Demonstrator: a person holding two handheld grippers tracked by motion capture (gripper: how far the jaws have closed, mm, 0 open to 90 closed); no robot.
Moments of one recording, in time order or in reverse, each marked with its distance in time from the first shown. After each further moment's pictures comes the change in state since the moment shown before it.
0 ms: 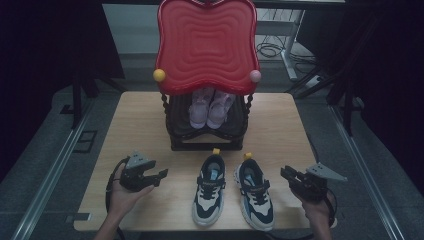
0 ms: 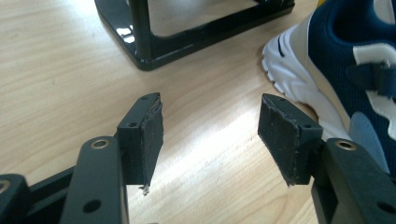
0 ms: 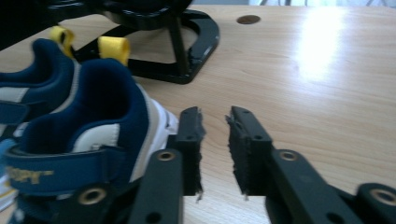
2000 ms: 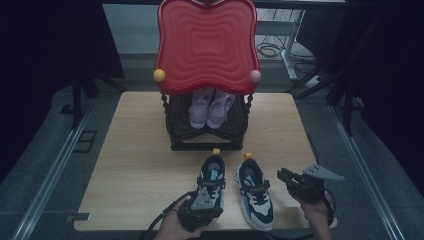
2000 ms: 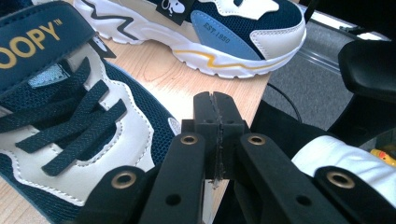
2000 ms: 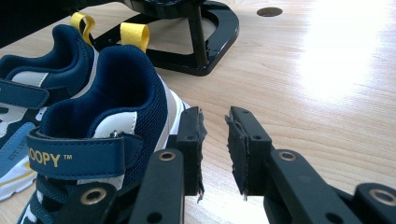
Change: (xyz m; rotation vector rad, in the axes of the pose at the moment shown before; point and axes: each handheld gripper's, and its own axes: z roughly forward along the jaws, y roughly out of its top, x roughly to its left) left arm -0.169 -0.003 0.039 0.131 -0.386 0.300; right arm 0.002 -0.003 0.004 0.027 0.058 -0.023
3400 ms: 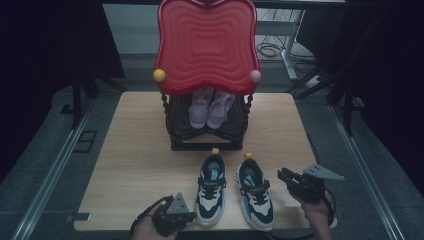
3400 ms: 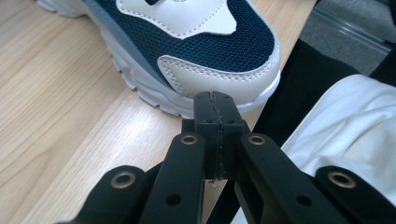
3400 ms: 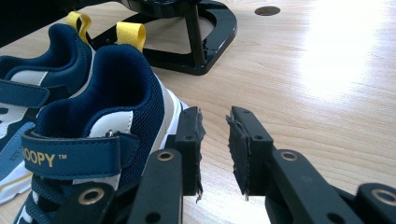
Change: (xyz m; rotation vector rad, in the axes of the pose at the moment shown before) left arm 0.022 -0.049 -0.032 0.108 0.060 -0.033; right arm -0.002 -0.001 0.000 0.001 -0.005 0.005
